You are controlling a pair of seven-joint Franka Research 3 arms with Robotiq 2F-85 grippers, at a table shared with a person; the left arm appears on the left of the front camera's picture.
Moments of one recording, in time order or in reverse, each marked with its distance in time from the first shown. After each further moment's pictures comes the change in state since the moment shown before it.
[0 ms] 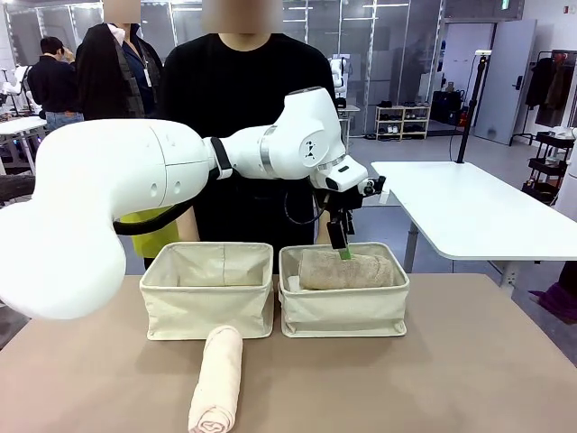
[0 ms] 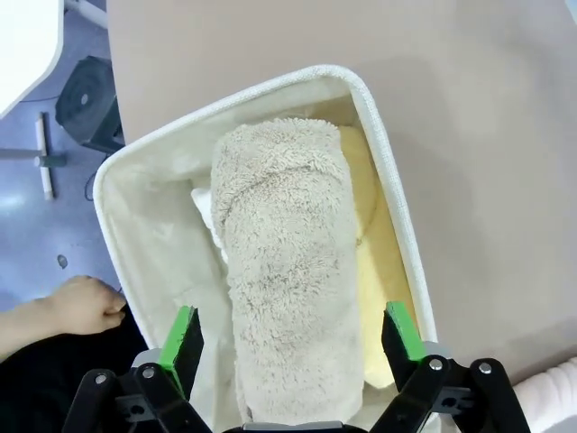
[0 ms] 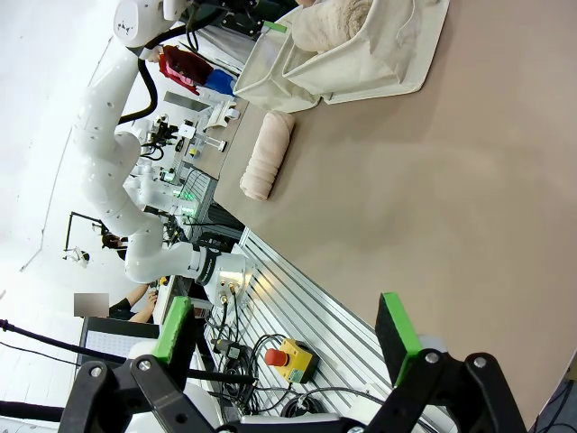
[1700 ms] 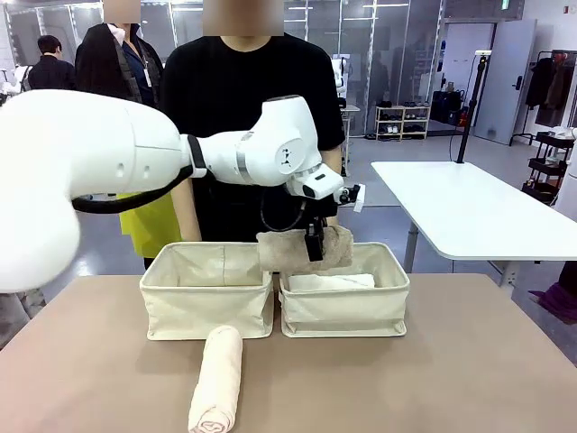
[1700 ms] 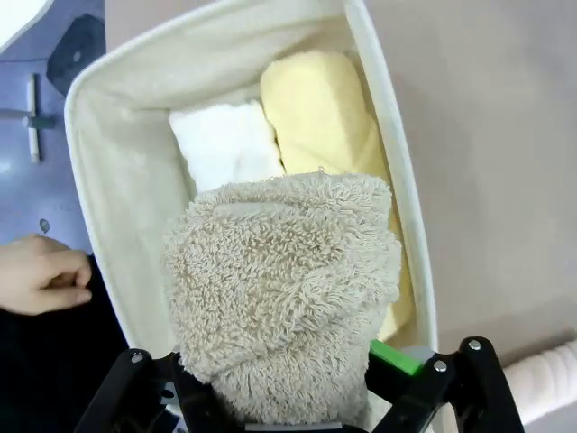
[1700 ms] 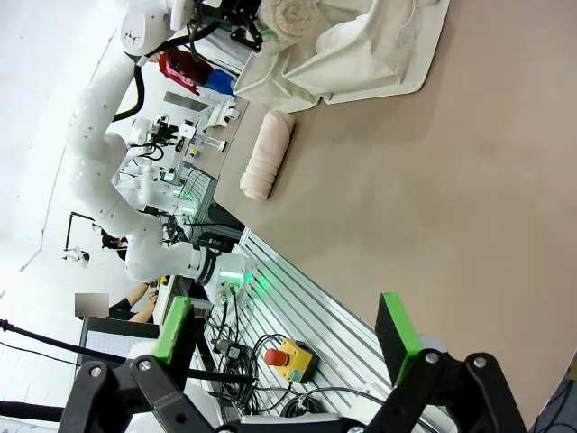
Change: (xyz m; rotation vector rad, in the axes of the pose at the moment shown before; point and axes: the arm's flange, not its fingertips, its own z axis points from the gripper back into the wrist) left arm -0.044 -0.013 -0.004 -0.010 0.047 0.077; right arm 0.000 0.000 0.000 0.000 0.000 0.000
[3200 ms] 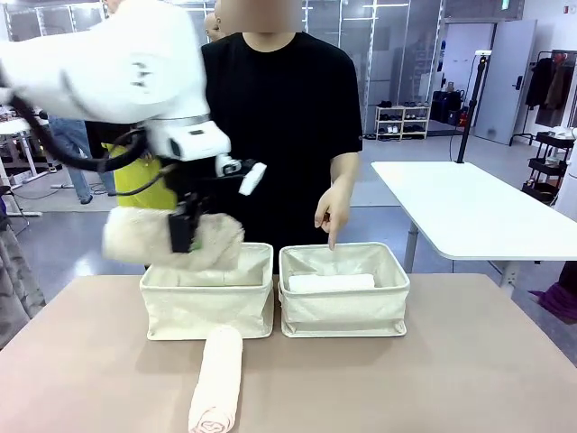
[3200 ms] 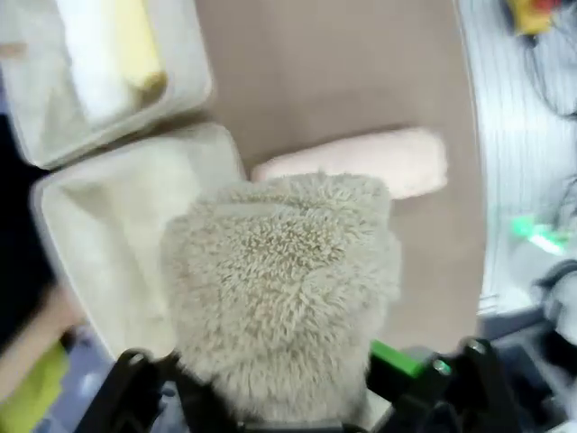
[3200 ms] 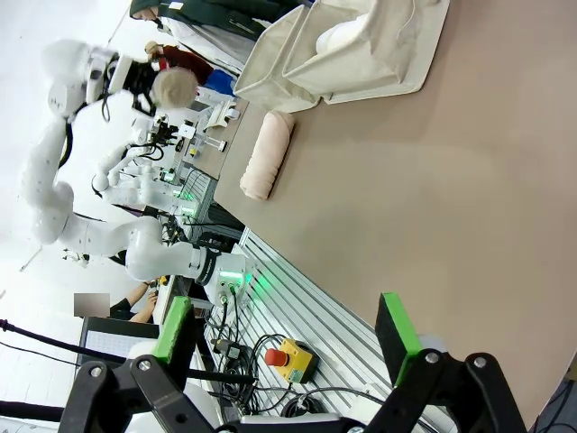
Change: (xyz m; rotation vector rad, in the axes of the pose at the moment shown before) left arm -0.104 -0.159 0.177 -0.084 0.215 -0.011; right arm 0.000 0.000 0.000 0.000 0.000 0.000
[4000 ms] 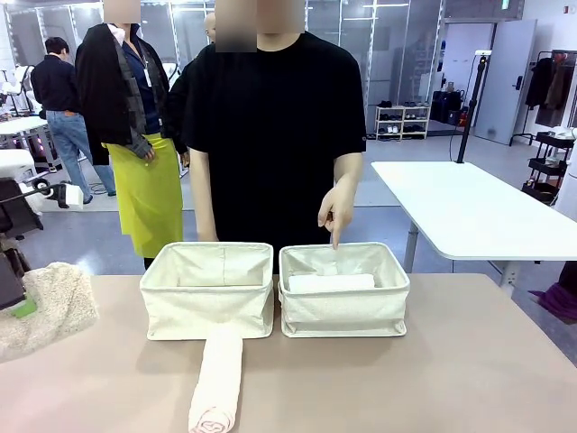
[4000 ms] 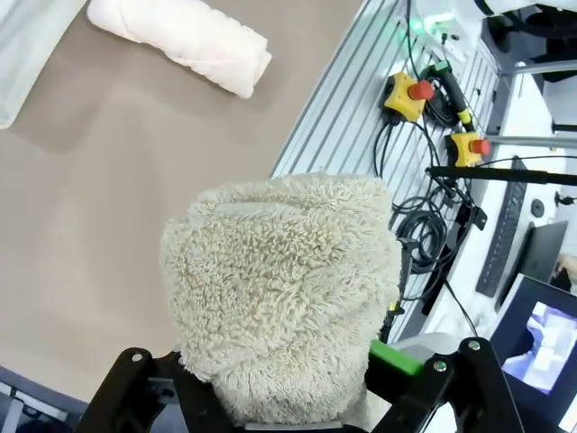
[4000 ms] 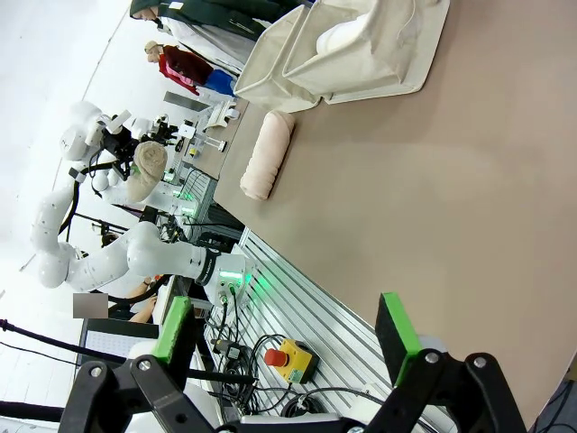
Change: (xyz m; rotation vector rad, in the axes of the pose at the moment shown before) left arm -0.206 -0.208 -0.016 -0.377 -0.311 0.795; right arm 0.000 0.000 0.000 0.000 -0.001 0.000
